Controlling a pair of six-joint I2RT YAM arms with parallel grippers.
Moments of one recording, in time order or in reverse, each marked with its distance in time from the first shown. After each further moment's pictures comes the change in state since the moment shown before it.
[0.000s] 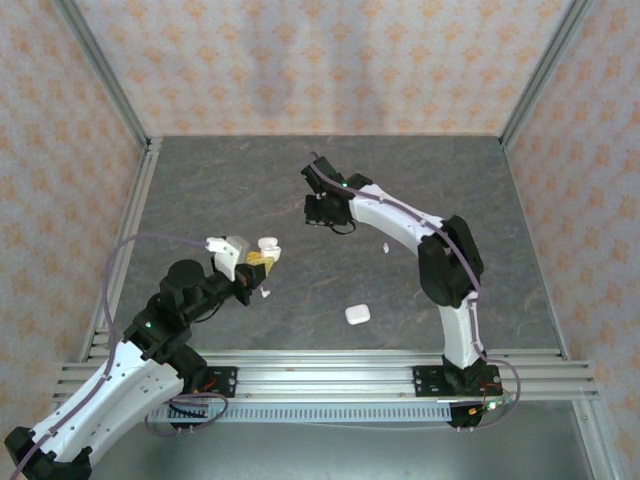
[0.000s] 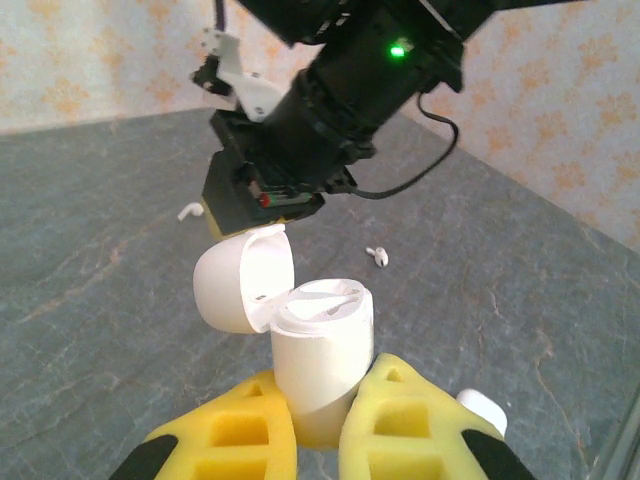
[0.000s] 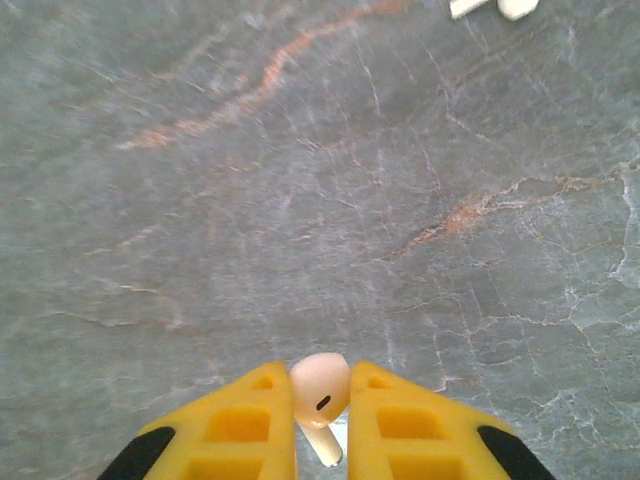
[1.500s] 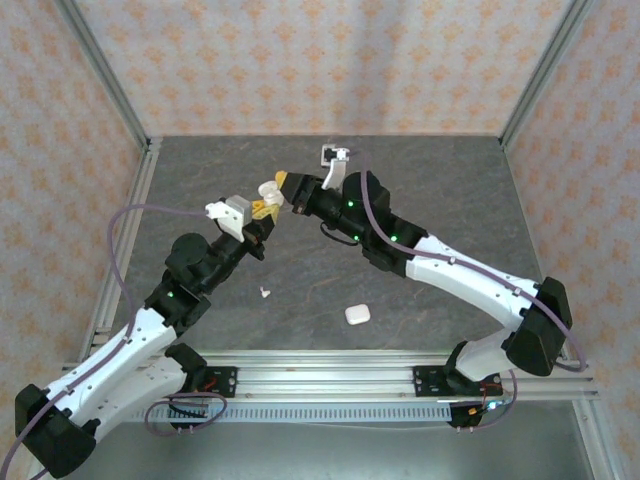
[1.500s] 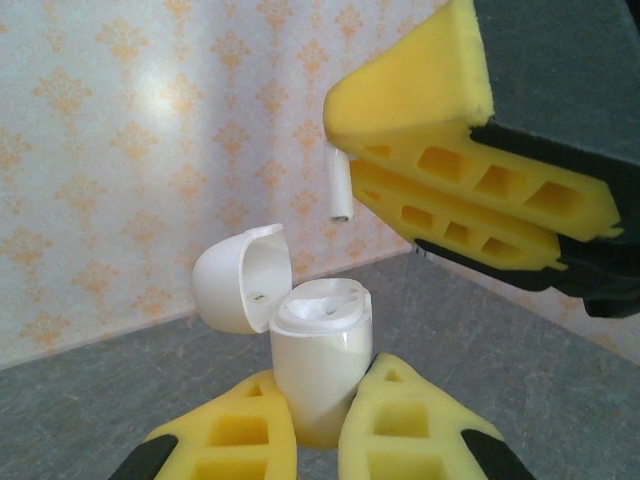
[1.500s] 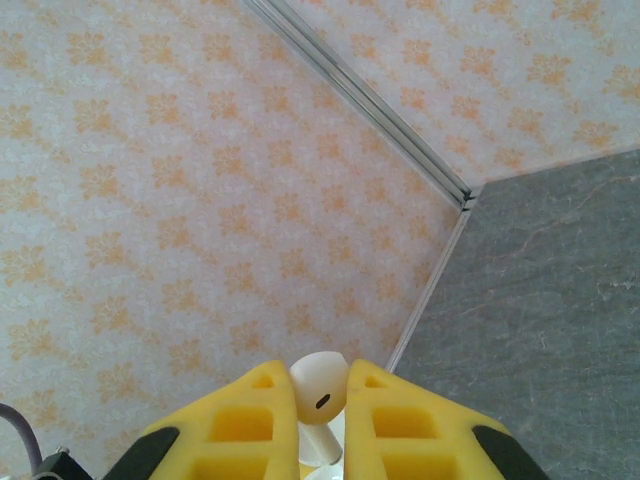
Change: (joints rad) left arm 0.000 0.284 0.122 0.467 -0.152 0.102; right arm 0.213 -0.580 -0.435 0.874 -0.004 0.132
